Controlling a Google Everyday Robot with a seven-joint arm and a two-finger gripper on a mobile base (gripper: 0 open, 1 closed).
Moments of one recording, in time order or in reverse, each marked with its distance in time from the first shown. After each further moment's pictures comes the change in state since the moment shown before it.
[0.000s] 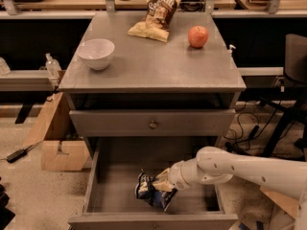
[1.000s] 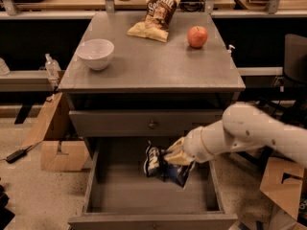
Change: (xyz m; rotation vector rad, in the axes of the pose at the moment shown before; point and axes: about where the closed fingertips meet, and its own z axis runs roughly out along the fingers) arm -0.109 0.026 -0.165 0.035 0.016 -0.168
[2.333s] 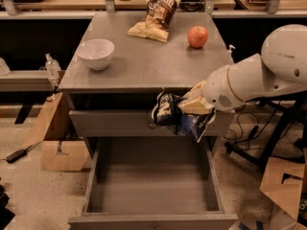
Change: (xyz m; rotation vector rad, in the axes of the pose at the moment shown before) arm -0.124 -0.034 -0.162 0.203 0.003 0.003
